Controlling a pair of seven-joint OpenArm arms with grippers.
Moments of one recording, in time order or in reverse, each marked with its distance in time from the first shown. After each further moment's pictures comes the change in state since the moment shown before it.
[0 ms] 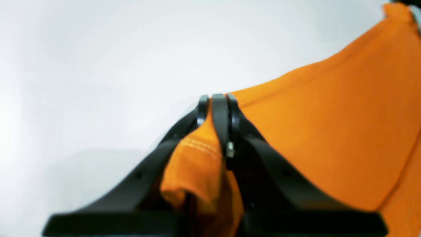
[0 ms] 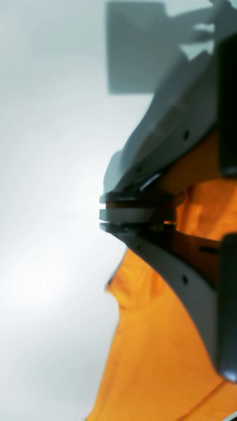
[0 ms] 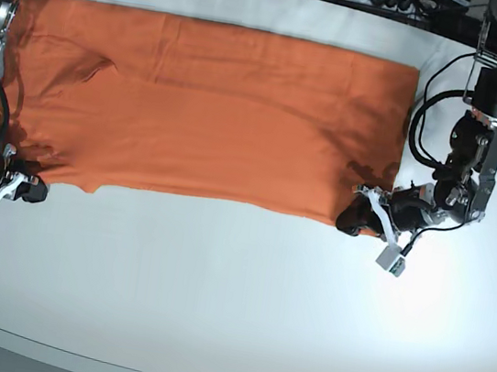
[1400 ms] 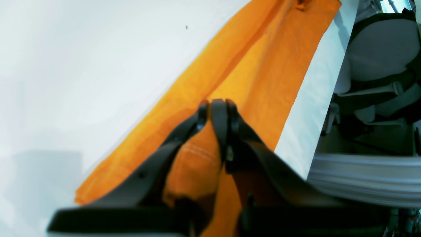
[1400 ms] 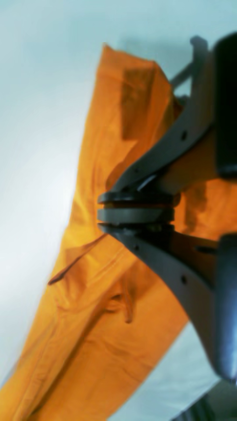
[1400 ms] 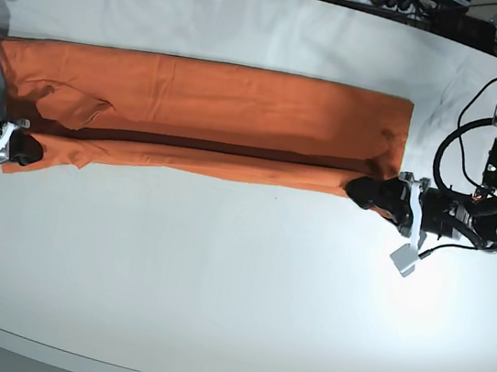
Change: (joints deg) left arm -4.3 -7.5 0.2 4.0 -39.7 -10.4 41.6; right arm -17.0 10.5 -0.8 29.4 14.6 0.0 -15.6
